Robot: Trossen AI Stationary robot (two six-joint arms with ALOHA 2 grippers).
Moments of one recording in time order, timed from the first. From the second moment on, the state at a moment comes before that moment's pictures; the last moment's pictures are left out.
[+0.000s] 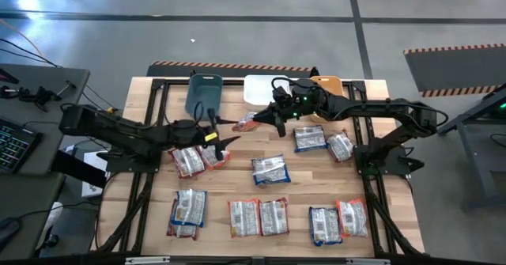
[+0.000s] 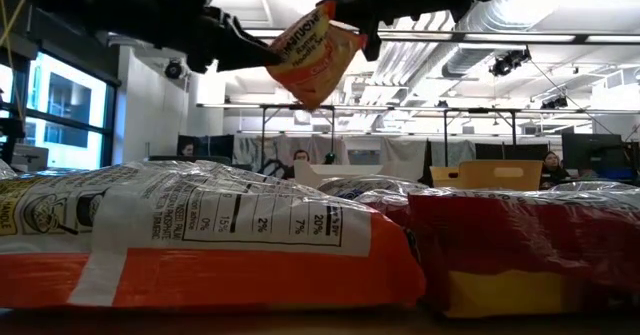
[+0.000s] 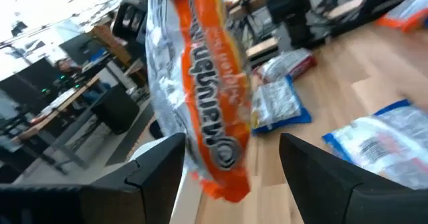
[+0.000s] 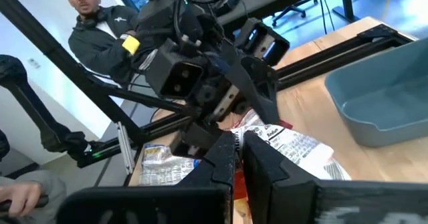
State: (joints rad) left arm 0.00 1.23 0.47 0.62 -0.32 0.51; right arm -0.27 1.47 1.05 0.20 -0.42 0.37
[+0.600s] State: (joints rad) left arm 0.00 1.20 0.55 0.46 -0.38 0.55; right arm -0.27 1.47 1.05 0.20 -0.45 0.34
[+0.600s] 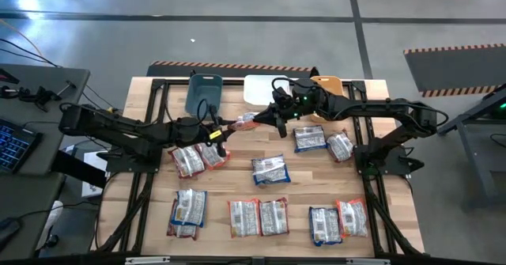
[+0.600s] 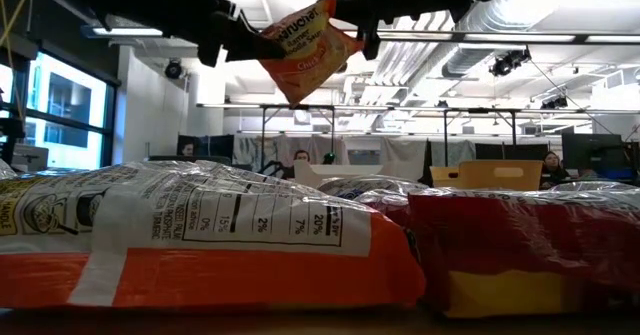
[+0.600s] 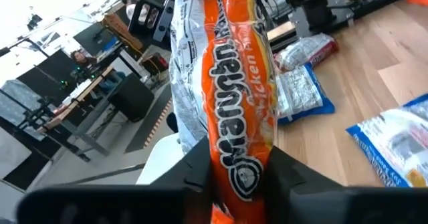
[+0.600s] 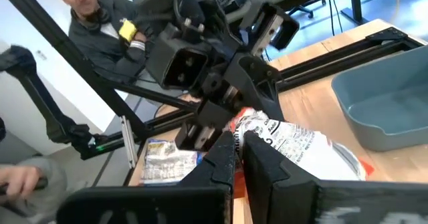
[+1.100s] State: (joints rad) left arm 0.08 1.04 0.75 -0.07 -0.37 0.58; right arm -0.28 1.40 1.05 0.04 -0.34 0.18
